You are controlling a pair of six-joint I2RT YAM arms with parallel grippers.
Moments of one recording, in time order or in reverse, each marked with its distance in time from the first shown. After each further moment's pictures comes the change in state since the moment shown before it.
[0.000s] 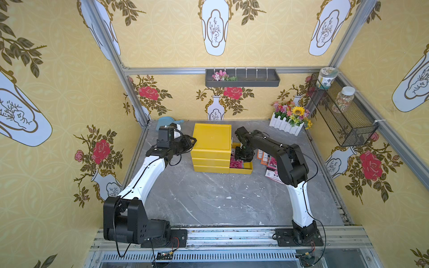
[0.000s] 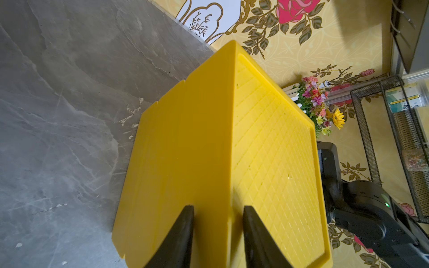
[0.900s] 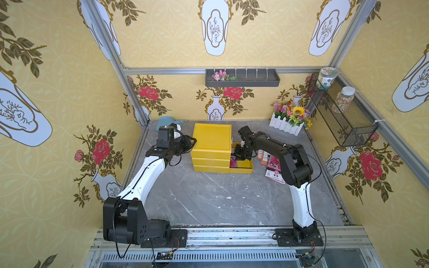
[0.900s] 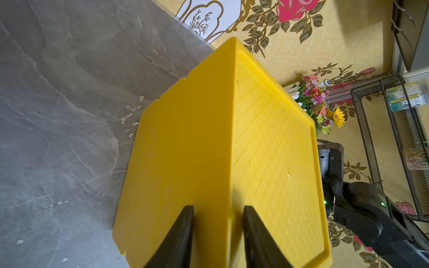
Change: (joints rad) left arm 0.000 -0.003 0.000 -0.008 0.002 0.002; right arm -0.037 -0.065 -0.092 0.157 -0.182 0.108
